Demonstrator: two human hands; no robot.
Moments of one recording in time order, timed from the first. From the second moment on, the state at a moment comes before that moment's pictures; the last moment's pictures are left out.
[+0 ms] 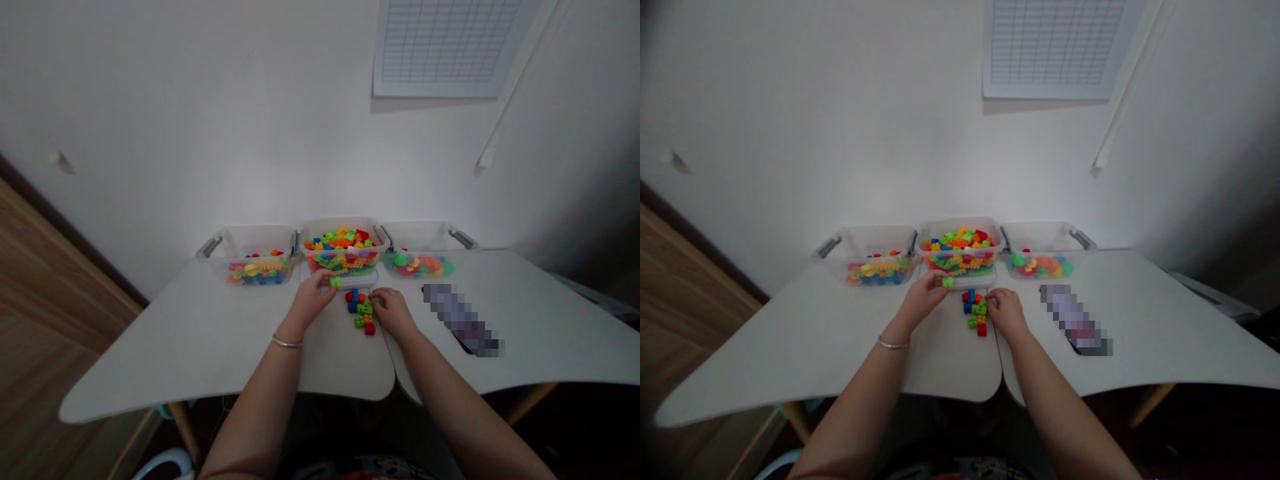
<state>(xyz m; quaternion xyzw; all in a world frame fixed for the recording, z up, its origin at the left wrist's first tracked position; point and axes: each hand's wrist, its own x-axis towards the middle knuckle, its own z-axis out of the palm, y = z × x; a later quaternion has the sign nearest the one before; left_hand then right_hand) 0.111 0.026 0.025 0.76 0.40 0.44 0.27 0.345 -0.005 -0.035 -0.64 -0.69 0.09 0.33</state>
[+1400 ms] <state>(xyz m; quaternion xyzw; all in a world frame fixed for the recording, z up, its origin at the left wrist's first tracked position) 0.137 0.032 0.104 0.78 0.36 0.52 -0.05 0.347 -0.003 -0.035 -0.64 -0.68 0.10 0.35</state>
